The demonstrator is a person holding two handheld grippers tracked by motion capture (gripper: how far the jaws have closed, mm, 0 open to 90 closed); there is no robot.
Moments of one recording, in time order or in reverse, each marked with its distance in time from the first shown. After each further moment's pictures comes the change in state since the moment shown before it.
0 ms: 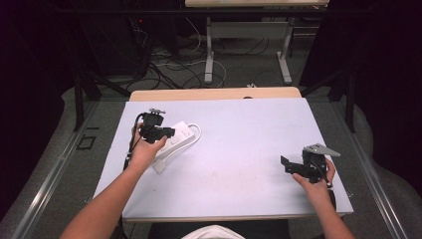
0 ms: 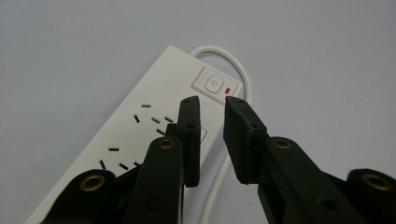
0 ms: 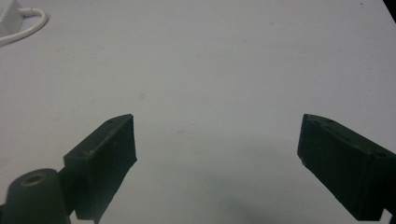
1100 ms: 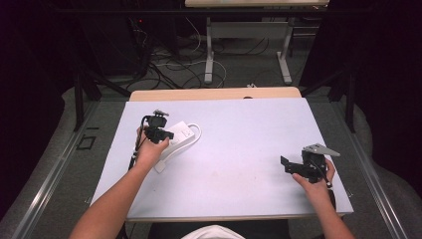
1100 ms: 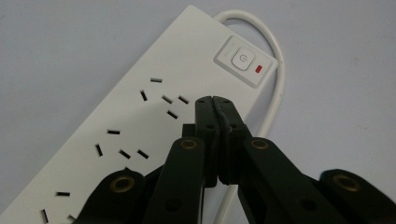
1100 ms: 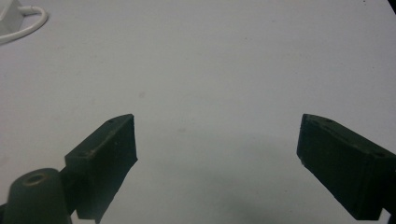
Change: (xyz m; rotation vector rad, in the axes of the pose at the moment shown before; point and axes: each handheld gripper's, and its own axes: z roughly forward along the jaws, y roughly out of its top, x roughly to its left) left arm 0.005 -0.003 0.030 0.117 0.053 -0.076; right arm 0.000 -0.001 0.001 -0.001 0.000 0.008
